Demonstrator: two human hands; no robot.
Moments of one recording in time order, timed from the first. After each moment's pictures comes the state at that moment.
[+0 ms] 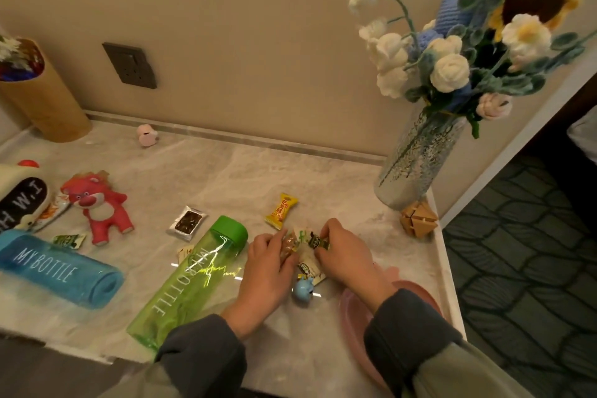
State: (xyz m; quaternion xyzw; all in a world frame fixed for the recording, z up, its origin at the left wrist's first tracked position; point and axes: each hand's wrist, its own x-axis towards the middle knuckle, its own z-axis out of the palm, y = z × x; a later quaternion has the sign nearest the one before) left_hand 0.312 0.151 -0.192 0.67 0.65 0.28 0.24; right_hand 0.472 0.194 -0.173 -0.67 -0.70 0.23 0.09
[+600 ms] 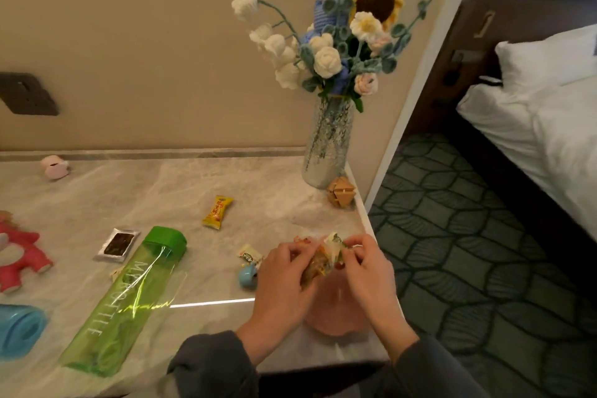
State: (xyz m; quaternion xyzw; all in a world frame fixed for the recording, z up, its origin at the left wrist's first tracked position) left_hand 0.402 0.094 -0.176 0.81 0.49 0.25 0.20; right_hand 0.557 0.064 -0.154 -0.77 -0.44 0.24 0.40
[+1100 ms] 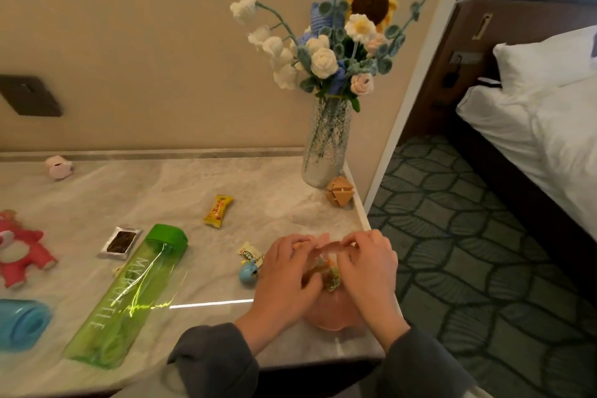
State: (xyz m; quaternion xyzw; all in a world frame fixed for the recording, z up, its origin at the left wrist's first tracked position) left_hand 0.405 0.093 -0.173 0.83 0.48 0.24 0.19; right_hand 0.561 0.065 -0.156 -0.80 -0.51 0.05 0.30
